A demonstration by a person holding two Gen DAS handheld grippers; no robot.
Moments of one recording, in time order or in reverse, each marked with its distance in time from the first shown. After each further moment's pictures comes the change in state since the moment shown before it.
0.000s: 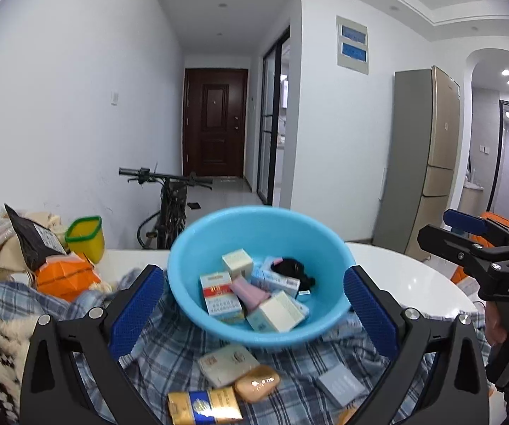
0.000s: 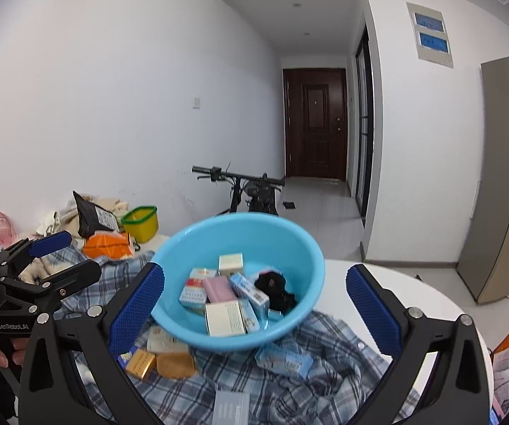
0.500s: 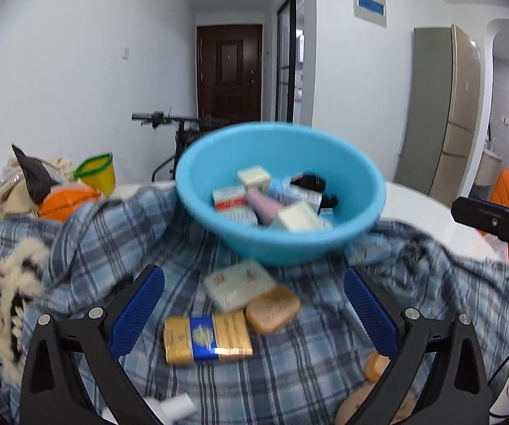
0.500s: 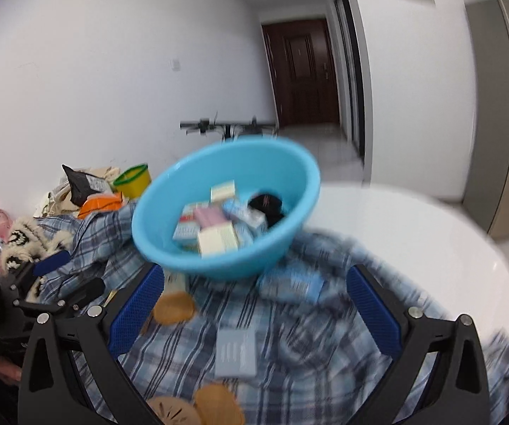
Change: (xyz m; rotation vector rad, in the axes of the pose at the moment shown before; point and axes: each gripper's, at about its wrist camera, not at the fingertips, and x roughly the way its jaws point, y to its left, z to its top) left arm 0.023 -0.001 -0.088 0.000 0.200 0.082; right arm 0.019 -0.028 -0.078 0.178 0.207 0.020
